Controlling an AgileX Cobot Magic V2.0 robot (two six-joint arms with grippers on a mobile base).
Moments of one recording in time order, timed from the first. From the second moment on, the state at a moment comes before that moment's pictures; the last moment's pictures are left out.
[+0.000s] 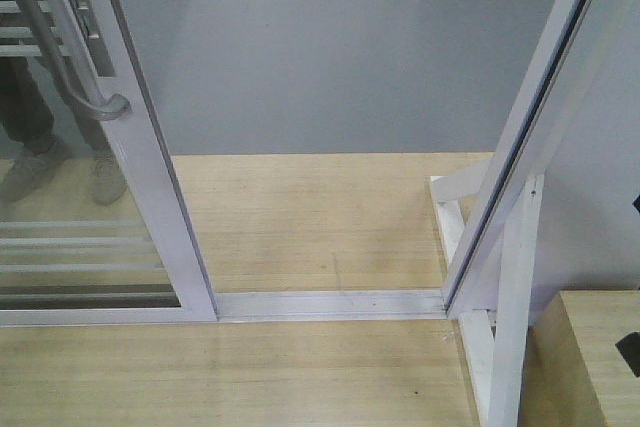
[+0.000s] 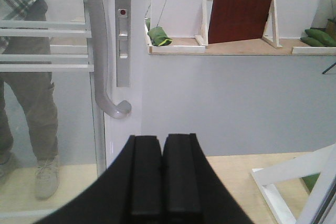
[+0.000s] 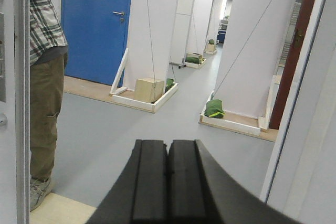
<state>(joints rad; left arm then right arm) -0.15 0.28 -0.31 0.06 0.27 -0.14 0.30 0.25 -0.23 0.19 0.03 -0.32</state>
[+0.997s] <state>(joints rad) -0.15 0.06 0.00 -0.02 0.08 0.01 0.30 0.25 -0.23 0.19 0.03 -0.32</state>
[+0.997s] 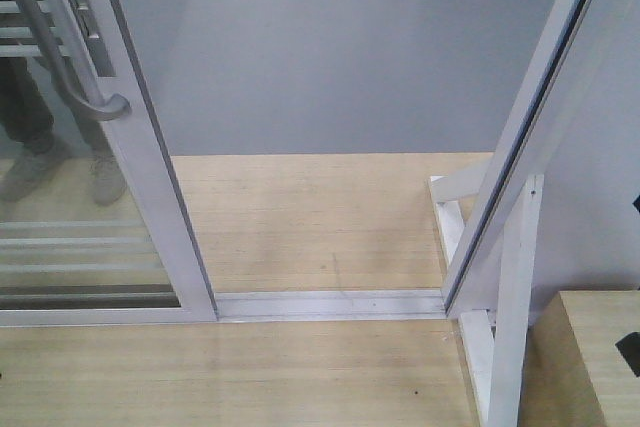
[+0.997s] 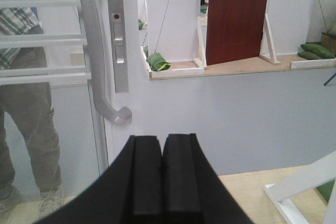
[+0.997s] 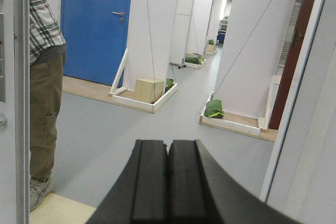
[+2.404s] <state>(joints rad) -0.15 -0.01 0.03 -0.02 0.10 0.02 0.30 0.24 -0.19 0.18 0.03 -0.30</state>
